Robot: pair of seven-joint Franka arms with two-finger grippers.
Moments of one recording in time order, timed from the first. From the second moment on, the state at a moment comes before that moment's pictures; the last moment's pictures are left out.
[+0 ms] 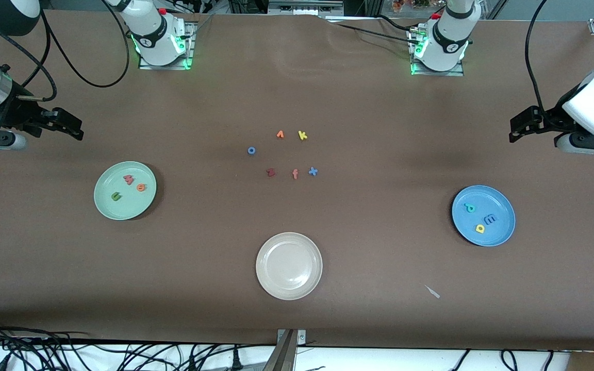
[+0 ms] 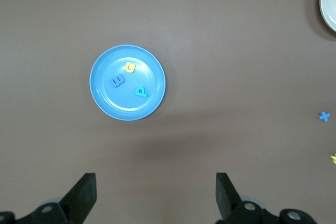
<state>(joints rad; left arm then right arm) 0.12 0.03 -0.17 -1.64 0.00 1.63 0.04 -0.04 -0.02 0.08 -1.76 -0.01 1.72 0.09</state>
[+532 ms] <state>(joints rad) 0.12 0.03 -0.16 -1.65 0.00 1.60 0.04 -0.04 -0.02 0.08 -1.76 -0.01 1.72 0.09</state>
